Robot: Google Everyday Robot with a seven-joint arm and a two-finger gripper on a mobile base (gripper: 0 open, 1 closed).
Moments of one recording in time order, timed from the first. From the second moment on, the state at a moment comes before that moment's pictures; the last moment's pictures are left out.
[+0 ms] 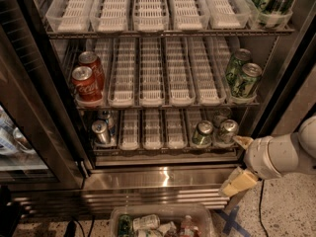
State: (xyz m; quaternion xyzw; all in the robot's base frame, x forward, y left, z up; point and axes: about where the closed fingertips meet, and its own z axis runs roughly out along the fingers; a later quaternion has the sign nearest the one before) arm 0.454 -0.209 0.693 -0.52 0.79 0.11 0.29
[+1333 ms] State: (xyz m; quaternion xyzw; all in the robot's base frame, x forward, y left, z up) arm 0.465 -0.204 0.632 -0.50 0.79 0.11 0.33
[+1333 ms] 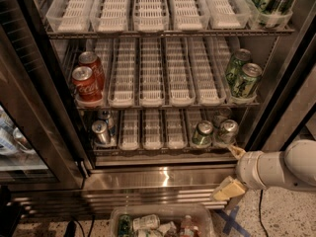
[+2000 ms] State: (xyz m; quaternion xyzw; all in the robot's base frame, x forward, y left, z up) arm 0.484 -0.210 0.615 -0.48 0.80 0.09 0.36
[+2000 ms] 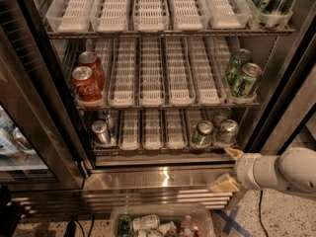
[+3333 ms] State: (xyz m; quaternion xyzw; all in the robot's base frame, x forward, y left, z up) arm 0.479 -0.211 0.606 -0.45 0.80 0.07 0.39
